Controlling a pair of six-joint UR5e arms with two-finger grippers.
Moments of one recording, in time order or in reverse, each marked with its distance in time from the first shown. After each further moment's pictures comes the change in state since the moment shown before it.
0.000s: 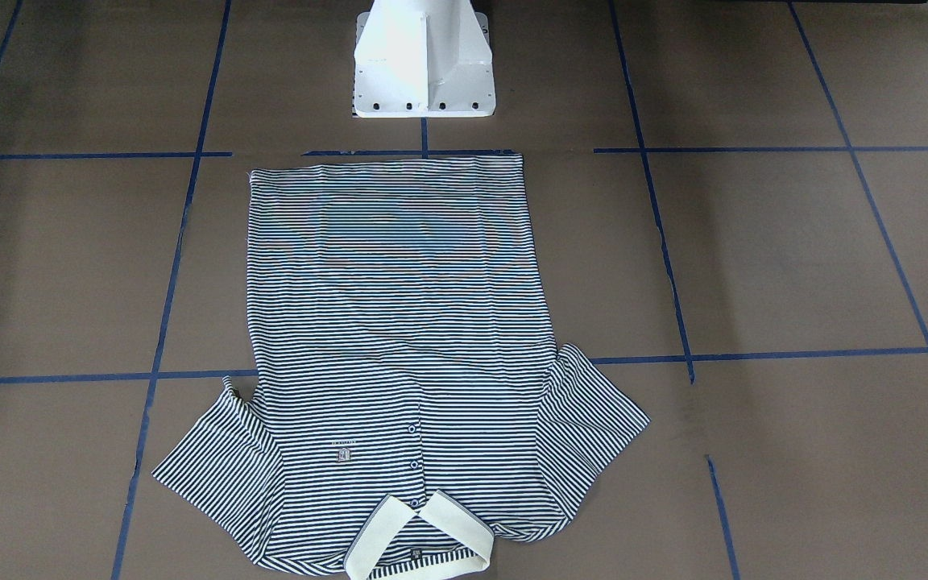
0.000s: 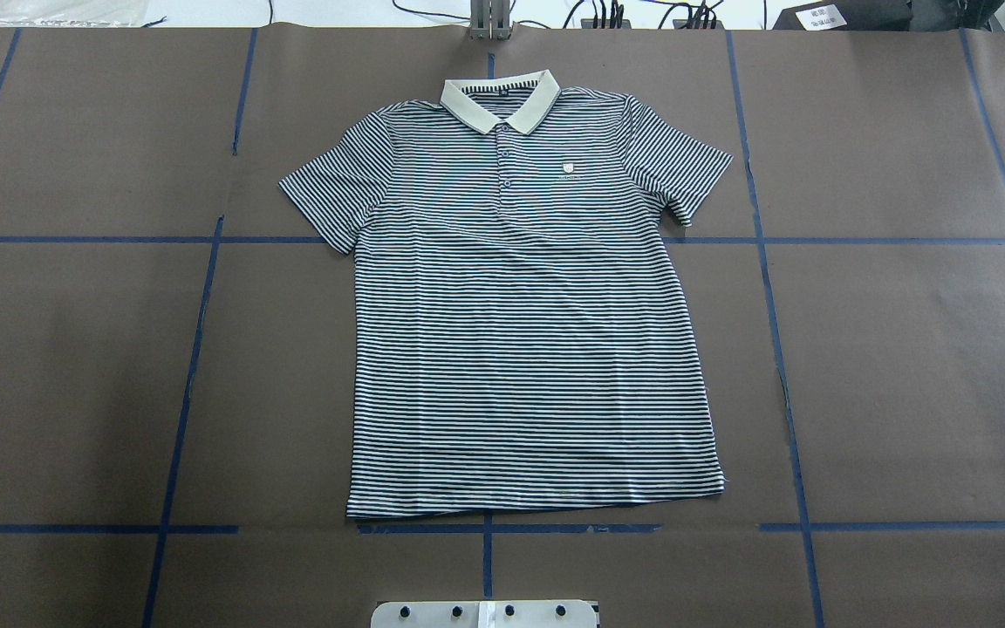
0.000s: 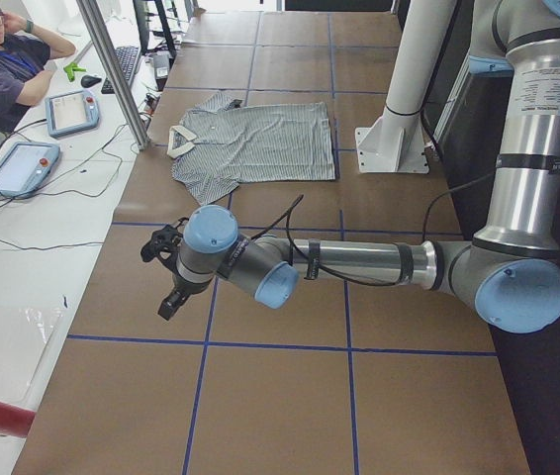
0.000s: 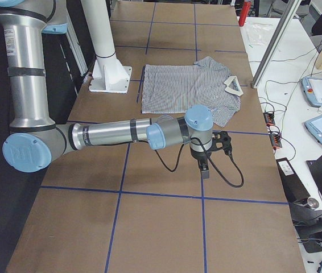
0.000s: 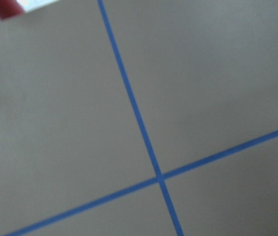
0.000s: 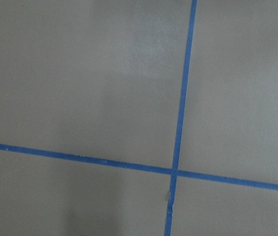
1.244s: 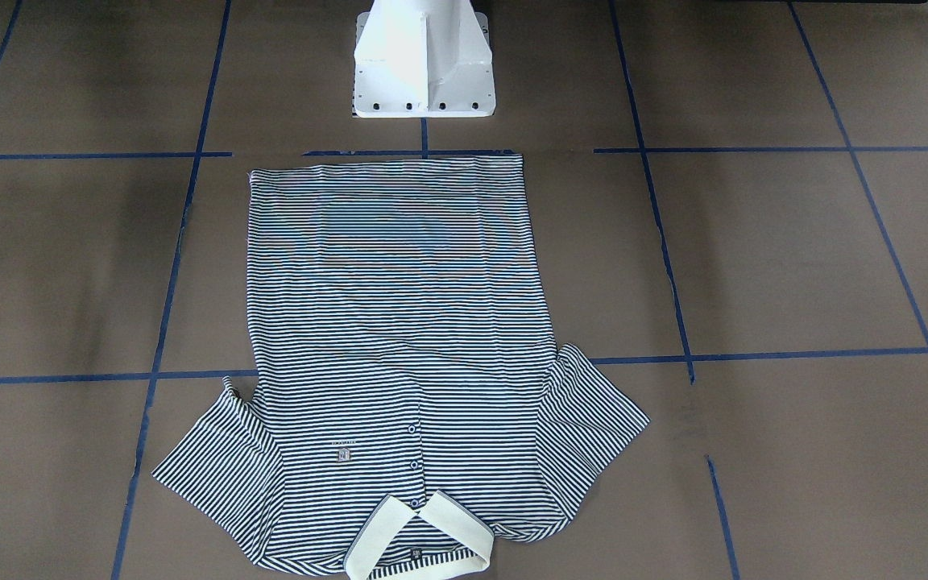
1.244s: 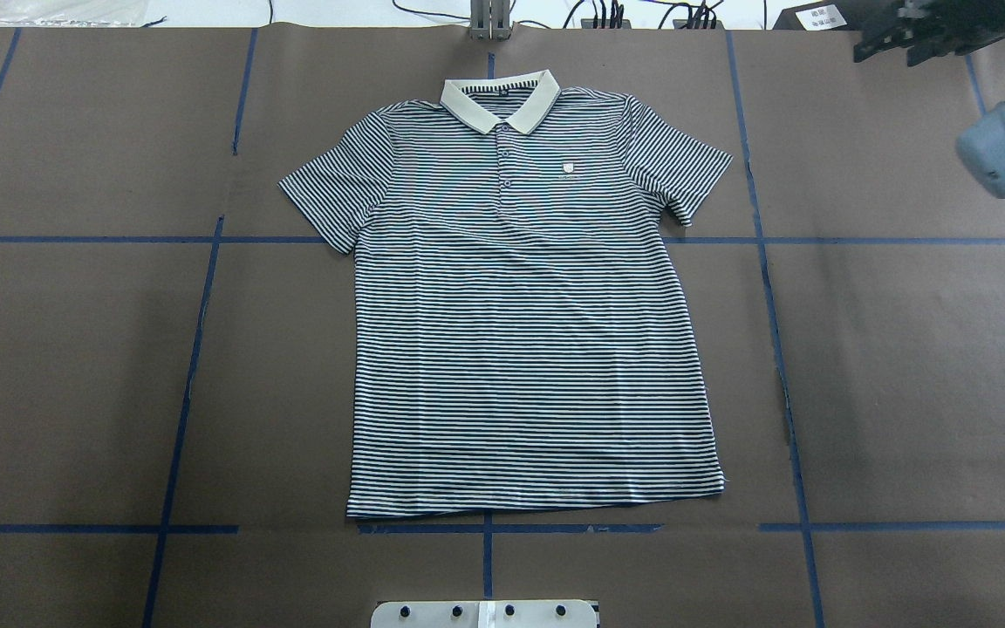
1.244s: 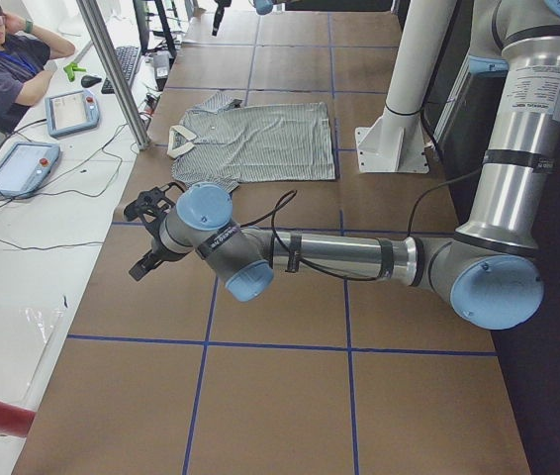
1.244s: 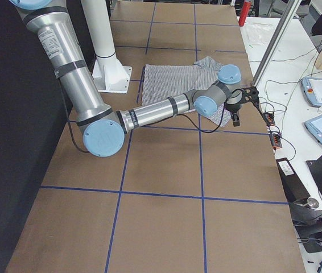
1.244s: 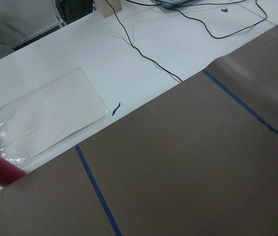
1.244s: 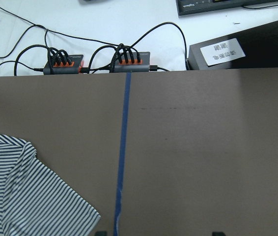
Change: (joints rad) left arm 0.001 -0.058 0.036 -0.205 -0.004 -0.136; right arm -0.348 0.413 -0.286 0.380 -0.181 0.720
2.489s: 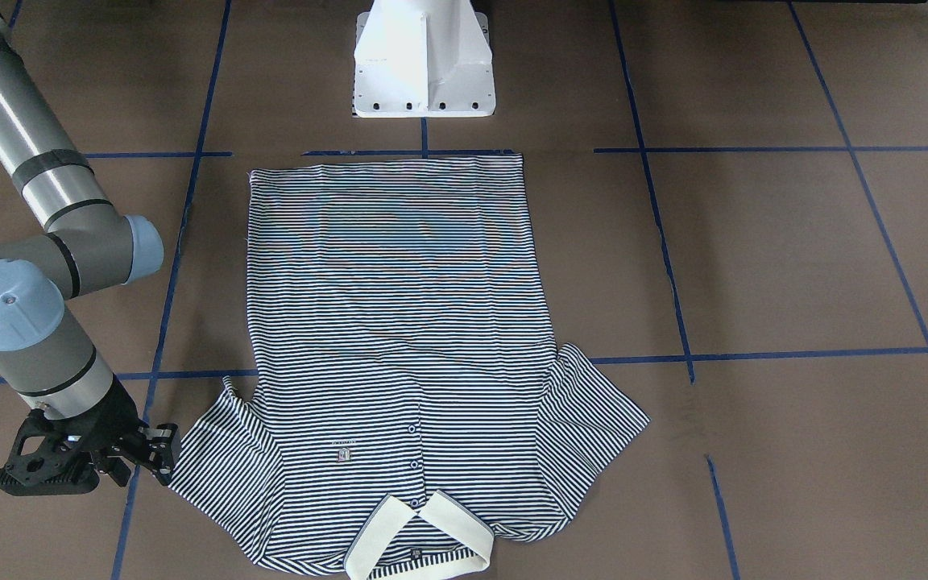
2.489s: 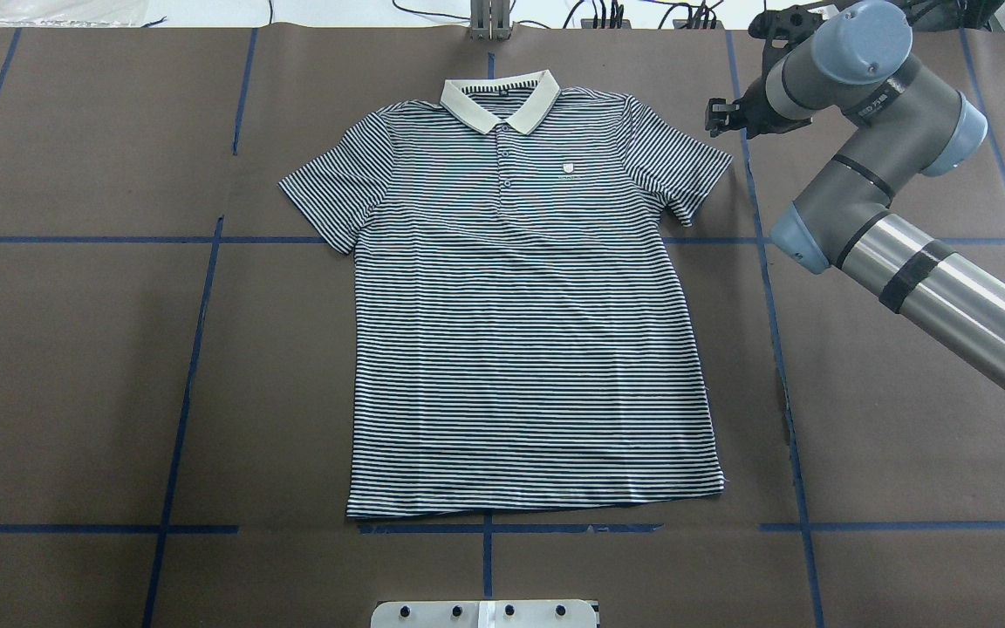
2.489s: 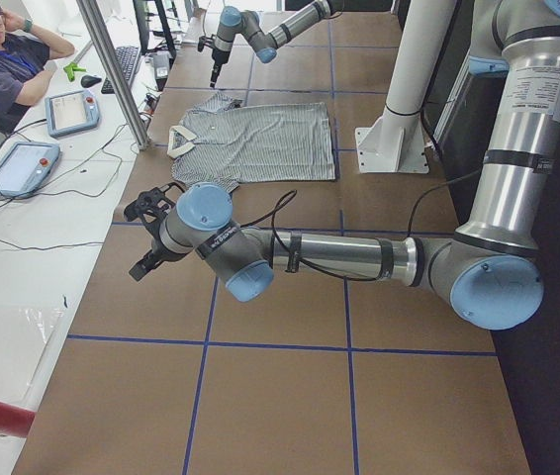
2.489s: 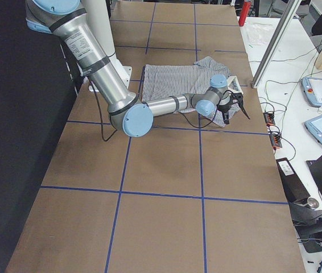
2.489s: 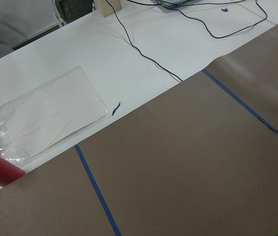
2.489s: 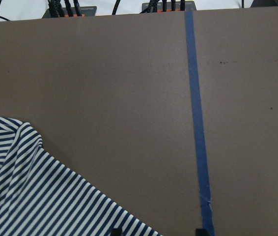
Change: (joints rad) left arm 0.001 -0.001 0.000 0.001 0.000 0.000; right arm -0.241 0.156 -0.290 0.115 -0.235 0.135
